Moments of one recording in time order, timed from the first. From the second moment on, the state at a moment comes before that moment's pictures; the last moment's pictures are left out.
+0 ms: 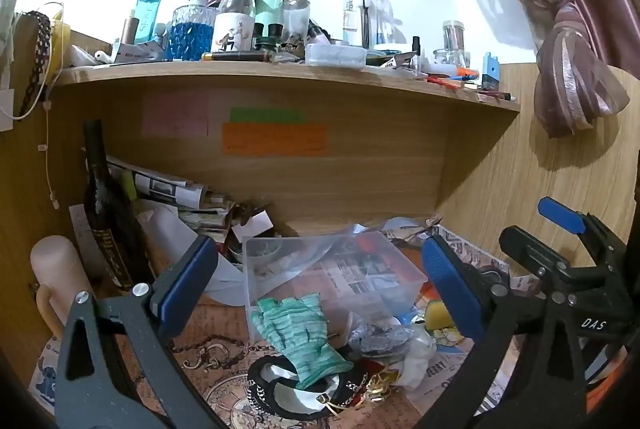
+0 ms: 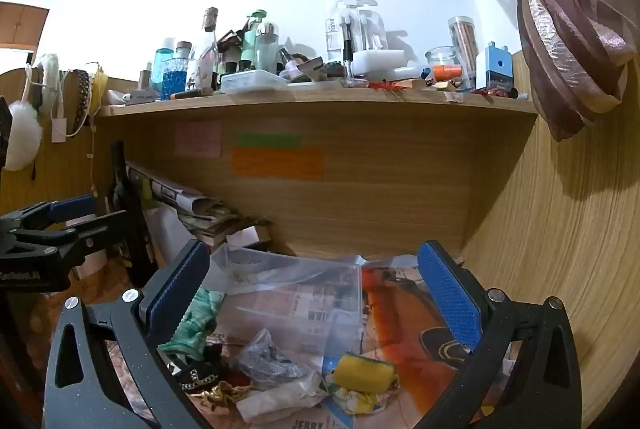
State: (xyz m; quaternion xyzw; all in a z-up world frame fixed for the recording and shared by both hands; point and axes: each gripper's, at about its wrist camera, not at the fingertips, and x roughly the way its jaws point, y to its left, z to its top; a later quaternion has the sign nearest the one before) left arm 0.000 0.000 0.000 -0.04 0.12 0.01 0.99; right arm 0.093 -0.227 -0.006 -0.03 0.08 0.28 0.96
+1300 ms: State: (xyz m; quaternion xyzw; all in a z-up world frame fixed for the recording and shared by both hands) left arm 0.004 -0.005 -0.001 -0.03 0.11 0.00 0.99; right arm 0.093 -0.225 -0.005 -0.01 0.08 0.28 0.96
